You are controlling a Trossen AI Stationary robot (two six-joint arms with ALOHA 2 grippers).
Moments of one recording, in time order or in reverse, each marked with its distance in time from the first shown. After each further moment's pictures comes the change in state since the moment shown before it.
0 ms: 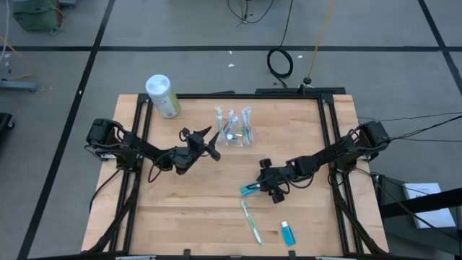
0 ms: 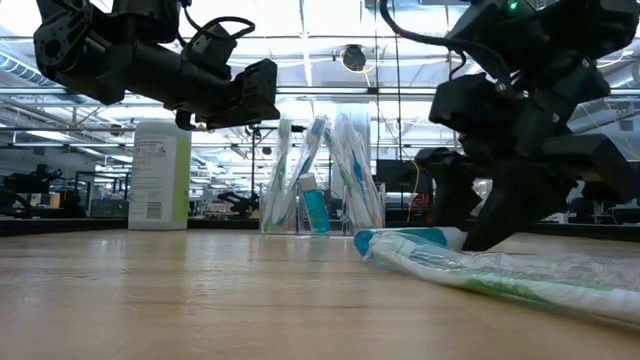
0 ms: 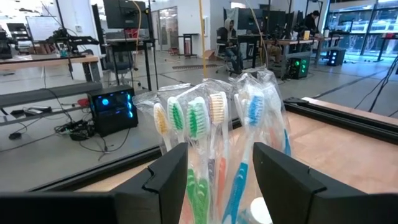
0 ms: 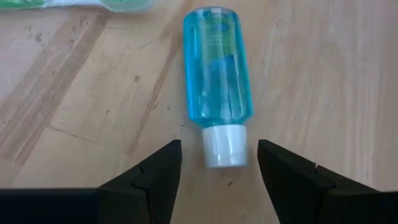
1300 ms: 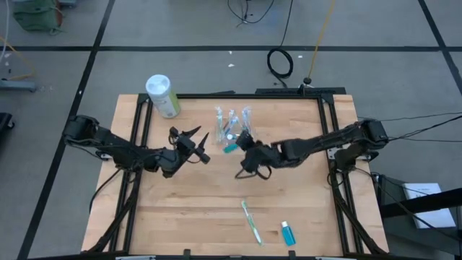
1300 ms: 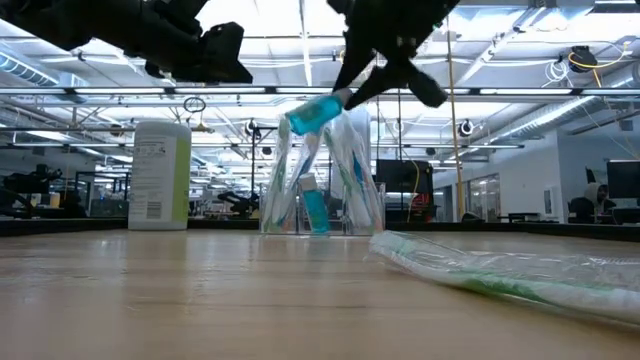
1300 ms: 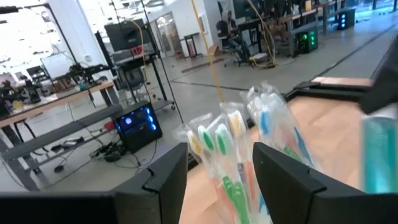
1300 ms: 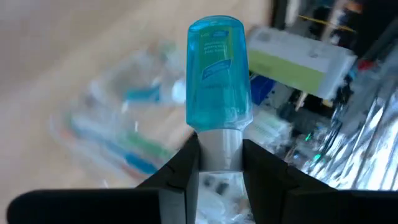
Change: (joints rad) left arm -0.120 -0.305 0.001 -0.355 -0.135 0.192; right arm -0.117 0.001 0.586 -0.497 0.639 -1.104
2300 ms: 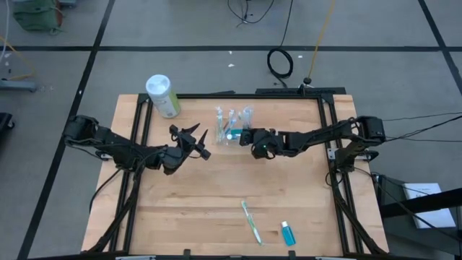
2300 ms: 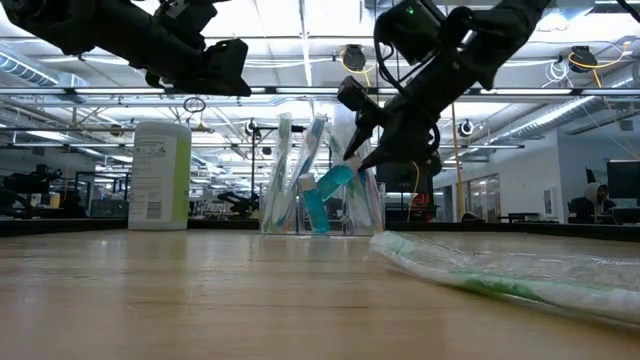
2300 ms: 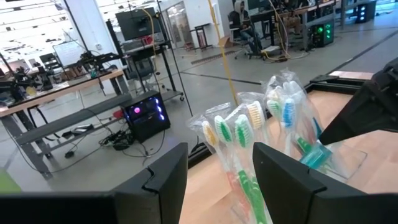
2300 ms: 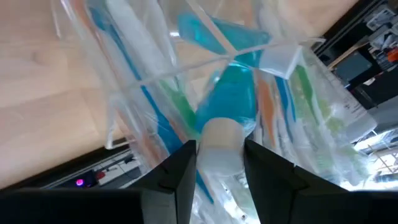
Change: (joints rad) left arm 0.050 0.000 0.000 -0.075 0.001 -0.087; right arm -0.220 0.002 -0.384 0.582 -0.115 -0.831
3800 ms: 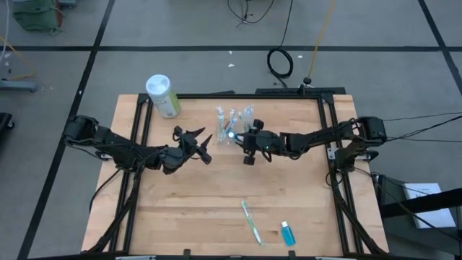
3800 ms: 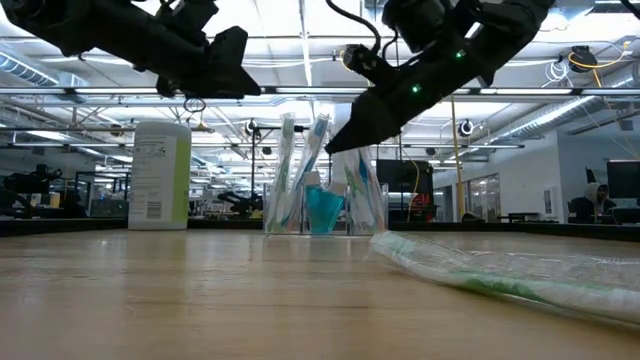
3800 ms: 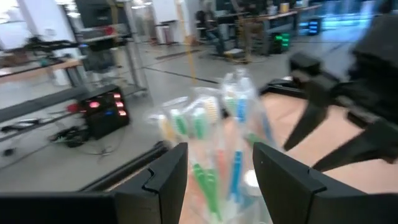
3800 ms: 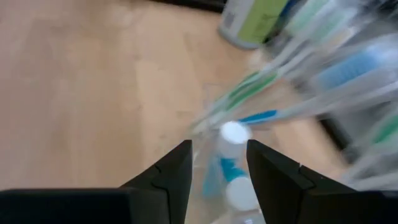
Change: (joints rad) left arm -0.001 0.000 0.000 -0.022 0.149 -0.114; right arm 0.030 -0.011 -0.009 0.125 -0.245 1.899
